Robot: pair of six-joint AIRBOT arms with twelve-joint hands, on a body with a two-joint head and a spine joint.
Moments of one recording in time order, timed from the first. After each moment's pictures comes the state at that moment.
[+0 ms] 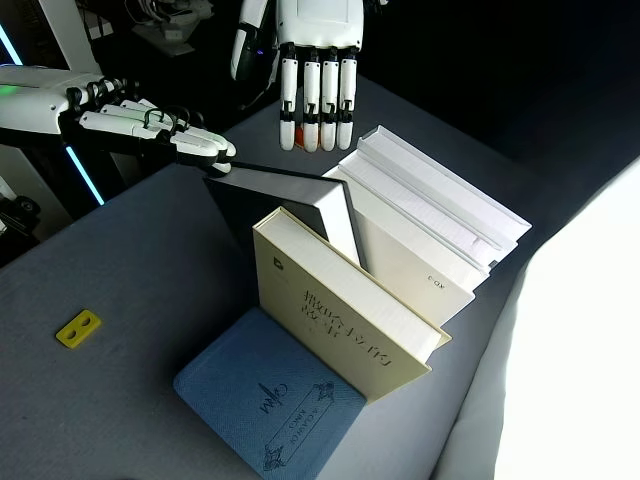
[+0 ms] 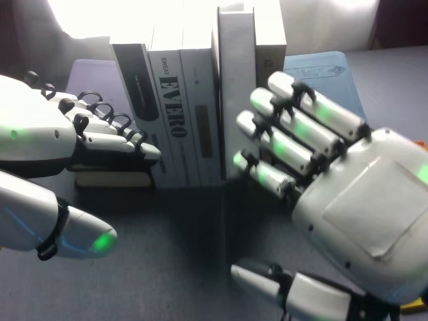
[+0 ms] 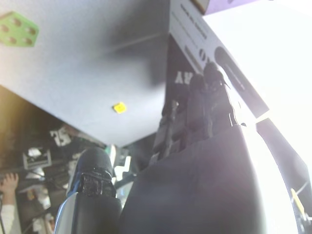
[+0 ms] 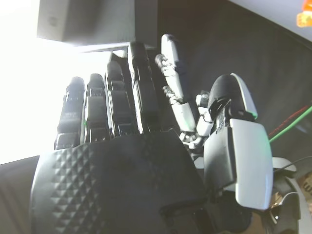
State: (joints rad) left arm -0.15 -0.52 0.69 3.00 -0.85 -1.82; right arm -0.65 -0.96 0.37 0.62 1.05 -2.20
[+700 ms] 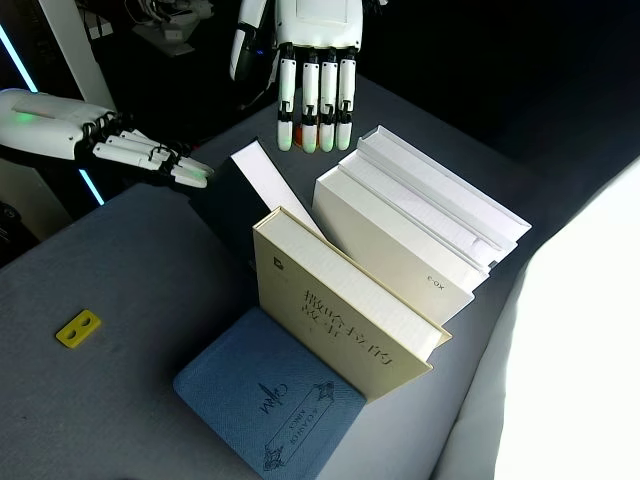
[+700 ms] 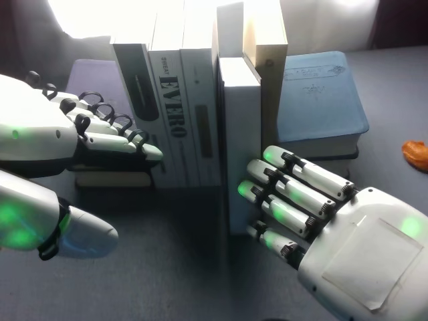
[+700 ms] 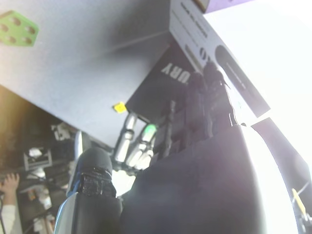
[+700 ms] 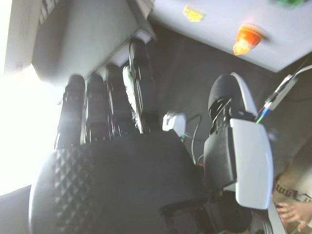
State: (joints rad) left arm -0.15 -0.53 0.69 3.00 -0.85 -1.82; right arm -0.75 -0.97 0.40 0.61 0.95 -2.23
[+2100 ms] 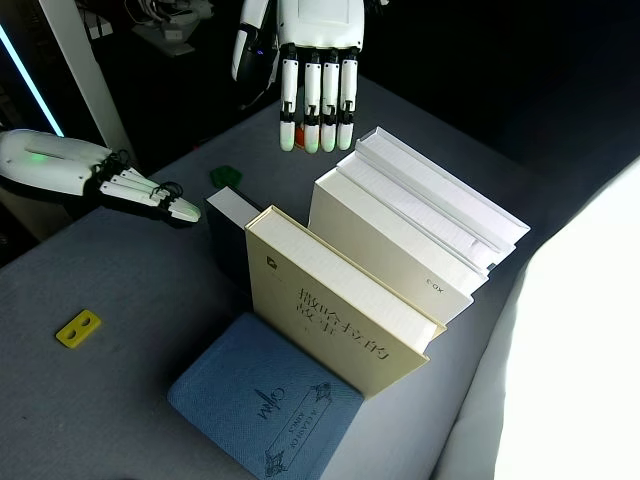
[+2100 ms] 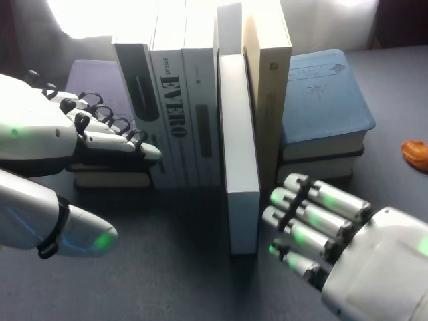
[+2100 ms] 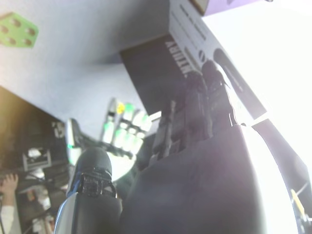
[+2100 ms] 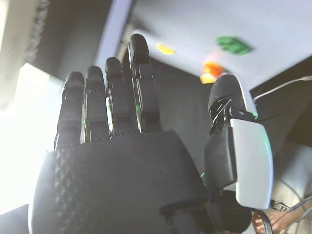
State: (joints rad) left arm -0.15 -0.53 0.69 3.00 -0.85 -1.82; right arm -0.82 -0.91 0.38 0.55 0.93 -2.22
